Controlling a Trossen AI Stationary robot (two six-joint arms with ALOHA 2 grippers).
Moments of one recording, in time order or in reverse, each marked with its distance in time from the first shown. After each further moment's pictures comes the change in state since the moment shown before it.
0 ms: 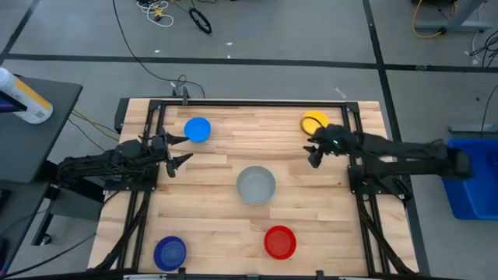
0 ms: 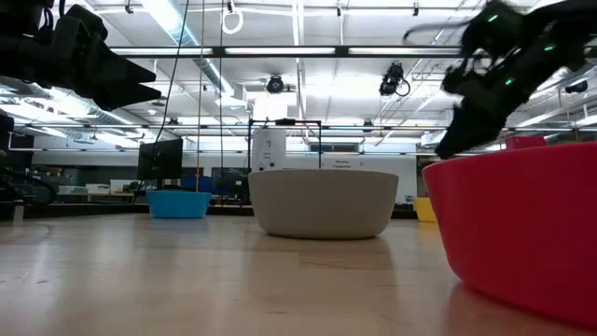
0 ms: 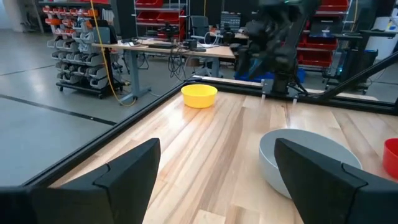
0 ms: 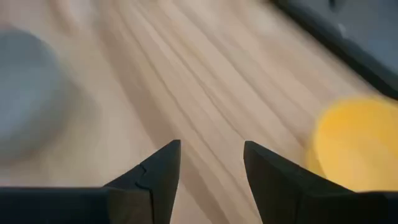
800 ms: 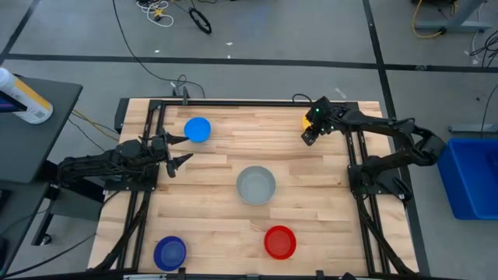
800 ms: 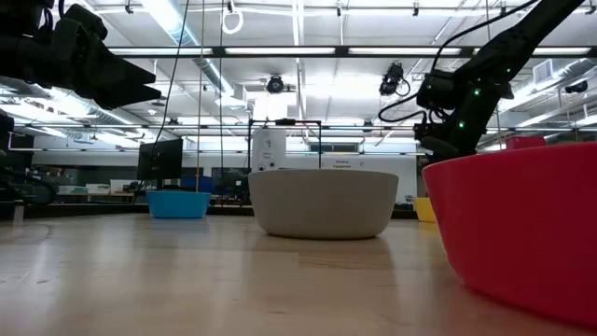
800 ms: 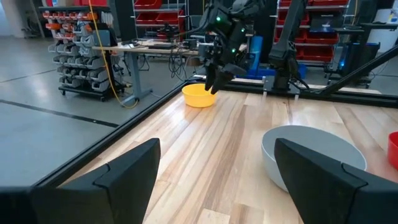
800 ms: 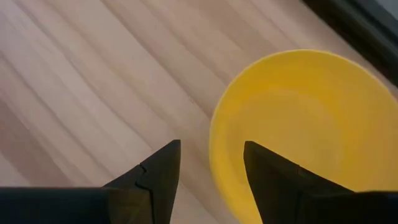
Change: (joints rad) left arm 0.000 0.000 0.000 -0.004 0.001 0.034; right arm -0.418 0.464 0.199 -0.035 -0.161 -0.168
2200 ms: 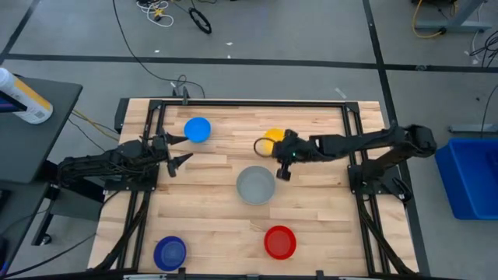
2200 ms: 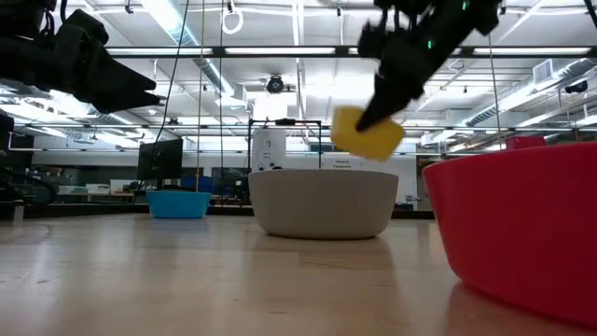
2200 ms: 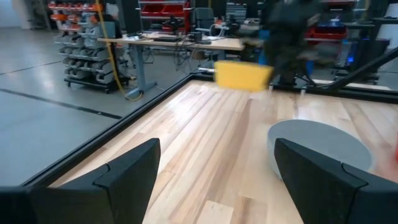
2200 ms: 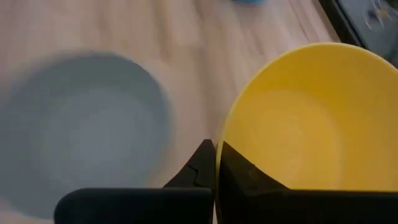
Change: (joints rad) left arm 0.000 0.000 0.000 -0.036 -0.035 -0.024; right arm 0.744 0.096 0.282 0.066 0.224 0.043
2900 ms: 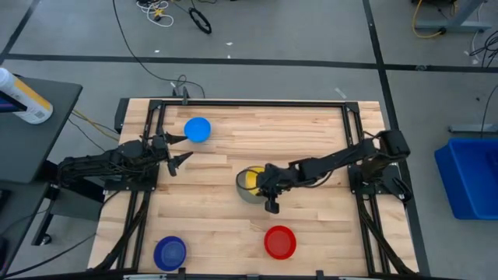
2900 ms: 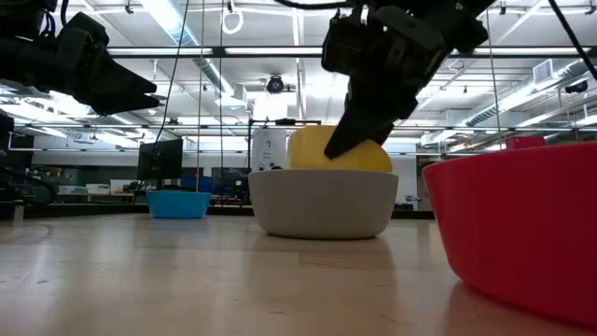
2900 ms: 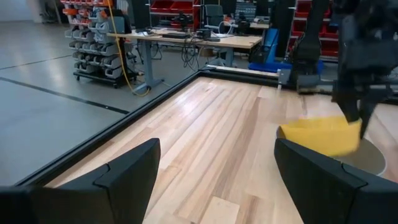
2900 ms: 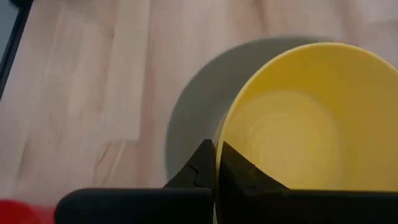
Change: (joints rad) left arm 0.000 0.000 0.000 -0.010 -0.025 -0.021; right arm 0.195 0.297 0.079 0.191 -0.250 0.228
